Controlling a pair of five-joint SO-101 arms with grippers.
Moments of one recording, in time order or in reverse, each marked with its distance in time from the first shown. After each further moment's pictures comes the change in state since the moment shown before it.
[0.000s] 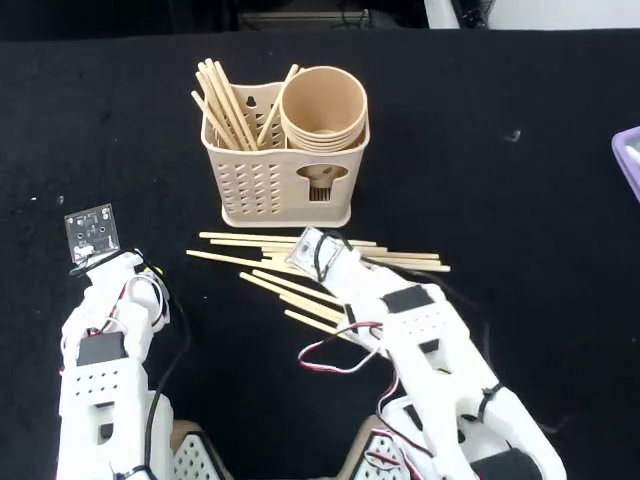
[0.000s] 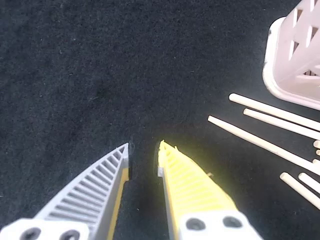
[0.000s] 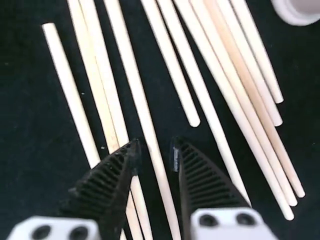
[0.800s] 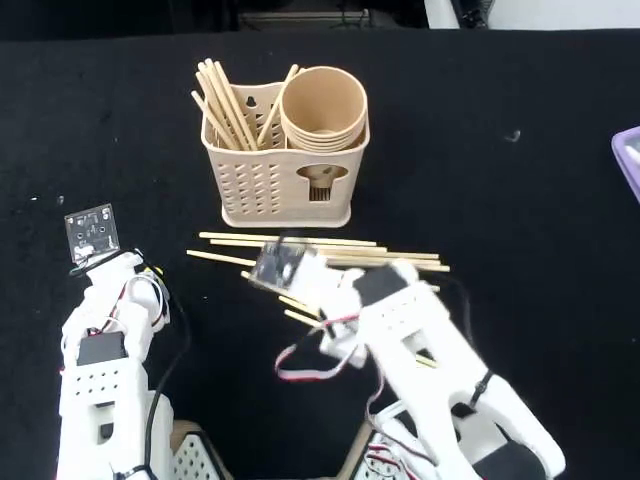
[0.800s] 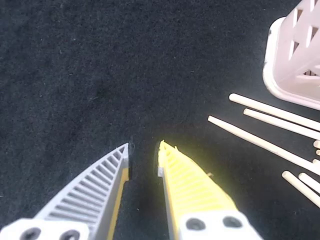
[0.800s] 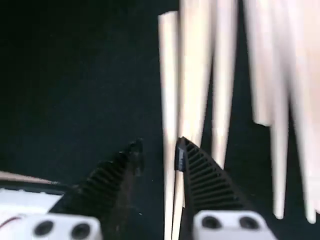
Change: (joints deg) left arm 0.0 0.0 0.0 0.0 0.0; right arm -12.2 0.7 -13.7 26.8 -2.3
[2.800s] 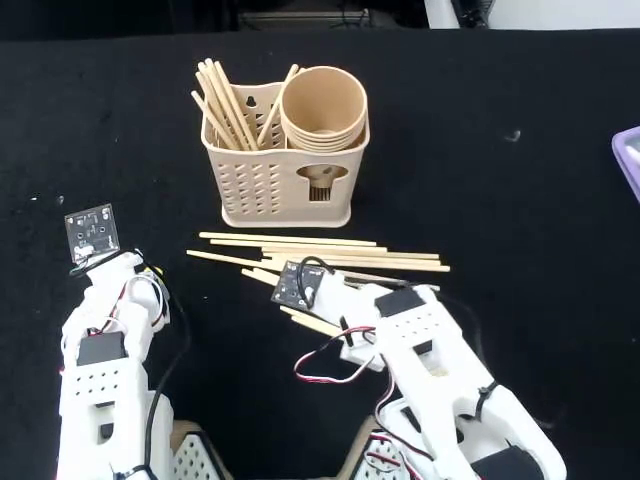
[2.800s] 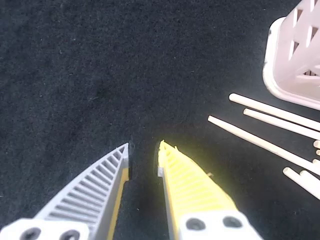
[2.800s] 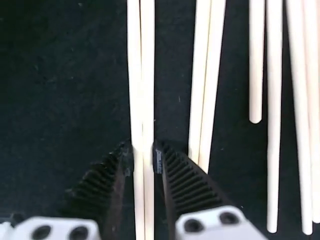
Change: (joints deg) left arm 0.0 0.0 0.0 0.0 0.0; right arm 8.6 -0.4 13.8 -17.2 11.5
